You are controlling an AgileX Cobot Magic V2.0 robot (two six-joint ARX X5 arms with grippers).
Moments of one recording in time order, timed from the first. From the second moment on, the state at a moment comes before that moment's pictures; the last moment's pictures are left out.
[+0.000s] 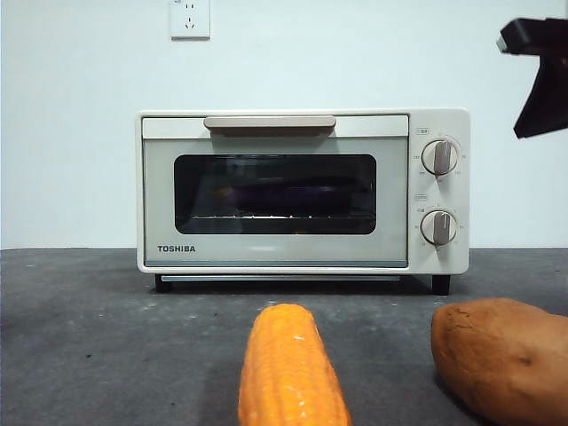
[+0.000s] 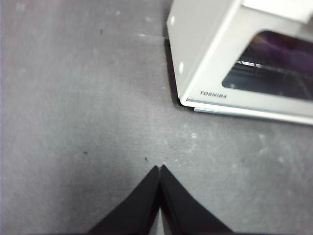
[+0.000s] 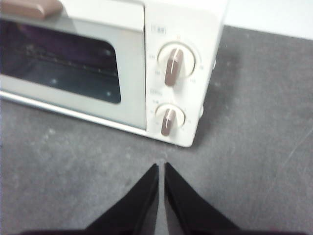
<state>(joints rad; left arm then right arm) -0.21 0.55 0.42 -0.32 0.03 -0.31 0.59 0.71 0.44 -0.11 0.29 0.14</state>
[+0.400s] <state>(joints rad) -0.19 0.47 0.42 -0.35 0.02 -0.28 0.59 0.71 0.44 -0.11 0.29 0.14</state>
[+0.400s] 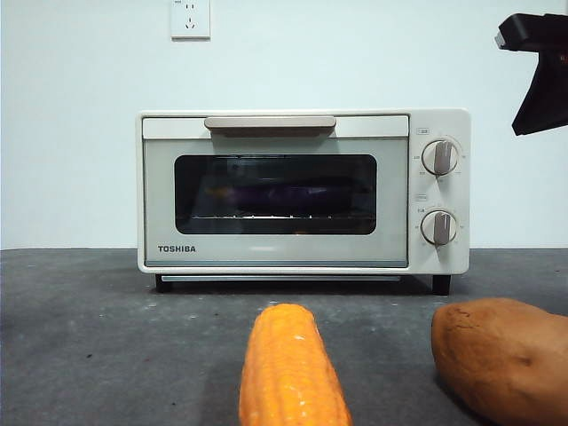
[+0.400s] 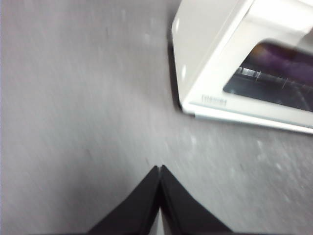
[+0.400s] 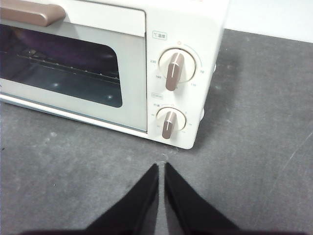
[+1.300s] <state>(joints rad) -0.04 0.00 0.03 -0.15 0.00 -0.12 0.59 0.71 0.44 -0.11 0.29 0.14</state>
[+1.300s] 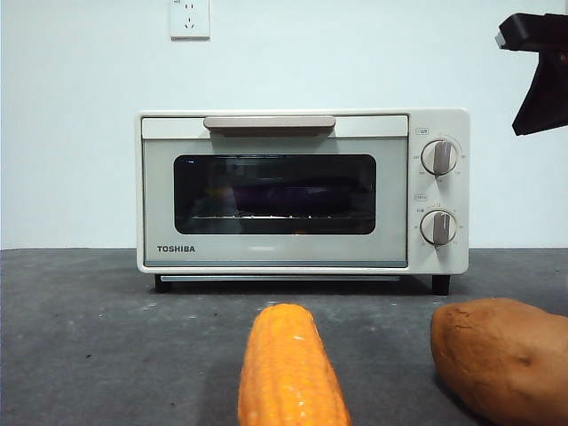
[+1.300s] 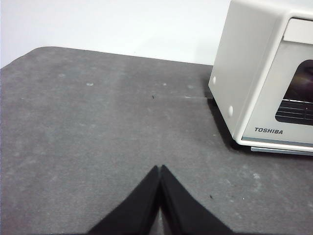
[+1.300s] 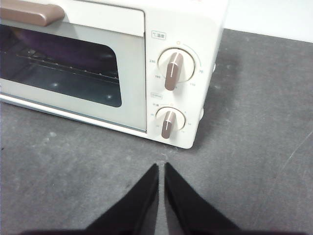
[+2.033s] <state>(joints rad) -0.04 0.00 0.03 -0.15 0.00 -0.12 0.45 0.28 0.44 -0.15 0.36 -0.02</state>
